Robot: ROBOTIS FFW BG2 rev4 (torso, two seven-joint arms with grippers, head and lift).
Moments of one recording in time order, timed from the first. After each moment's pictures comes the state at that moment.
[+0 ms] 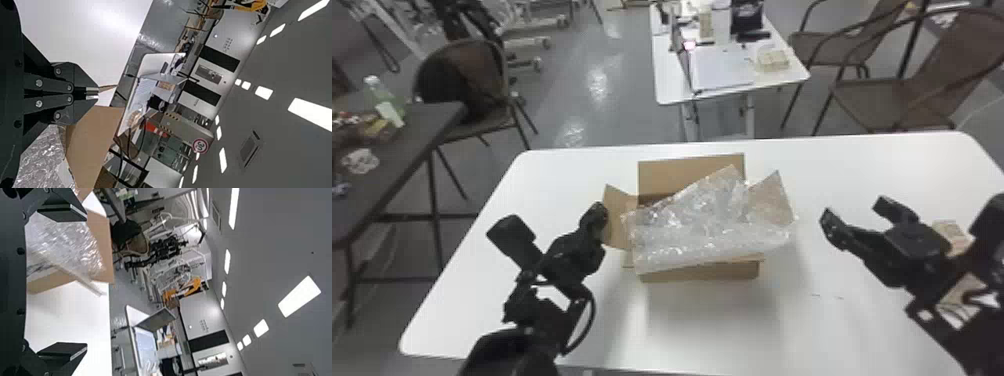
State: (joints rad) left arm 0.19 0.14 0.11 -1.71 0.59 0.08 -0.14; right arm 0.15 -0.02 -0.01 -1.82 -0.28 0.22 0.52
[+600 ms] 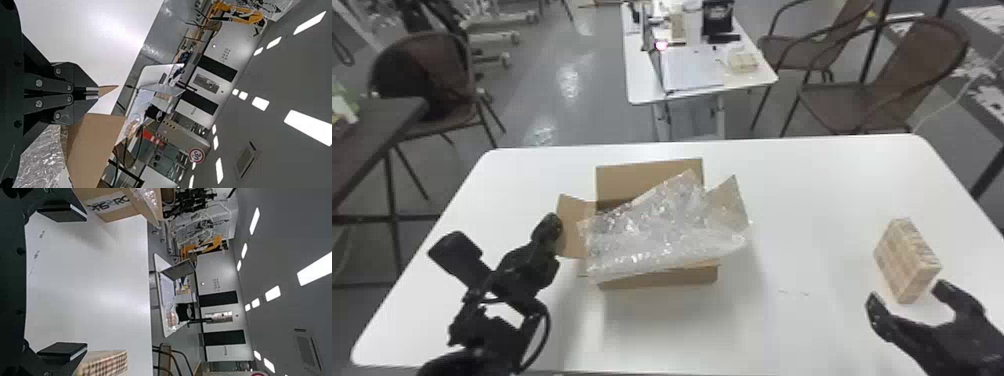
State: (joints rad) left arm 0.23 0.14 0.15 -1.71 0.62 0.05 -0.14; right arm 0.47 0.00 -0.19 -1.95 -0.13 0.09 0.51
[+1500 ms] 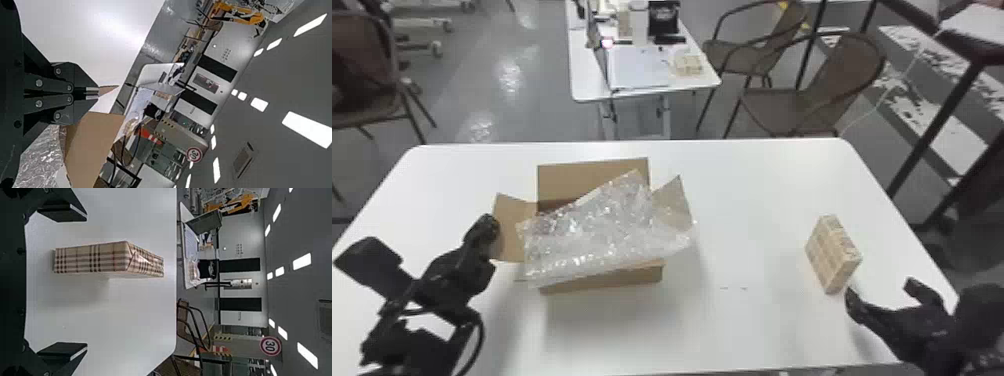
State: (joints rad) left arm 0.23 0.14 0.14 -1.71 0.64 0.05 -0.15; right arm 0.32 0.00 -0.36 -1.73 -0.01 0.08 0.52
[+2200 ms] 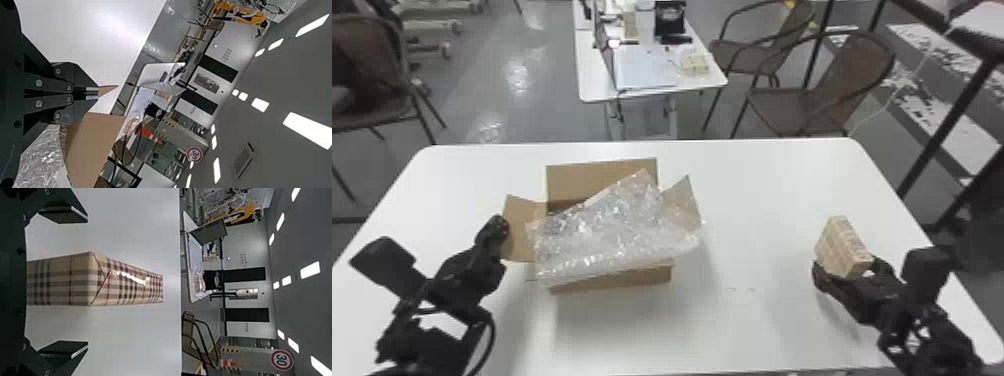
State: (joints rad) left arm 0.23 0.14 0.14 -1.71 0.64 0.05 -0.15; right arm 0.11 0.00 -0.28 -1.49 0.03 0.07 0.52
